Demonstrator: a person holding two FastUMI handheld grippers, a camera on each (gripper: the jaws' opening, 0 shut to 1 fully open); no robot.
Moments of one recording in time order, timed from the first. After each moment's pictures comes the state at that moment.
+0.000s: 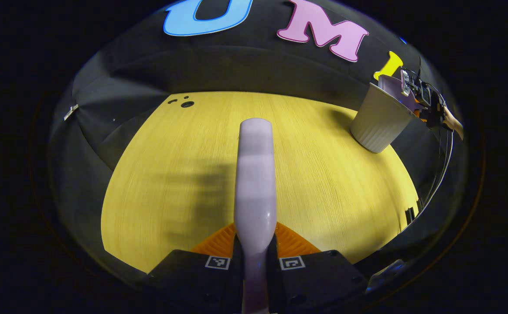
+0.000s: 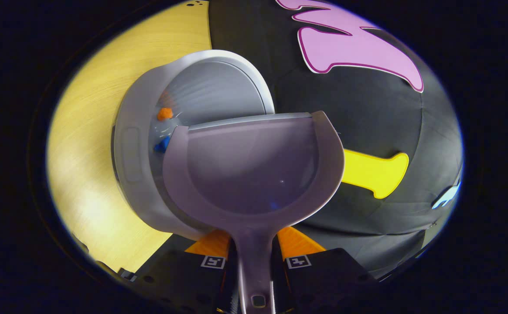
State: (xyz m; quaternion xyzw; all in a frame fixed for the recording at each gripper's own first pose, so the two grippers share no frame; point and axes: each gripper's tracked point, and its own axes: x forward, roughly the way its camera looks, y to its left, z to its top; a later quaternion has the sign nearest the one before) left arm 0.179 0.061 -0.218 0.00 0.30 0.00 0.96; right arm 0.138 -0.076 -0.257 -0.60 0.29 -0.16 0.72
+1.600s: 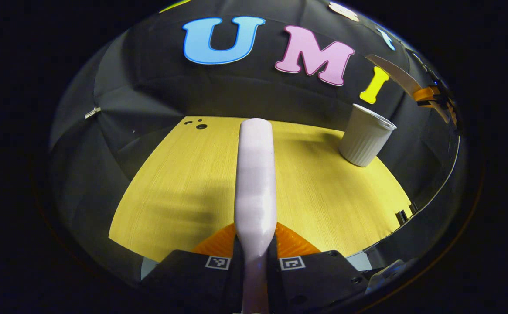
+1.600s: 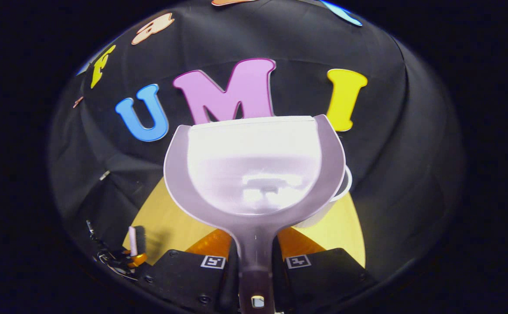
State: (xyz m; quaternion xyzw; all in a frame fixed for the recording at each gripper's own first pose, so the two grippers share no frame) left arm 0.089 0.045 -0.187 0.01 0.19 -0.01 0.98; right arm 0.170 0.056 -0.226 0.06 0.18 0.04 0.98
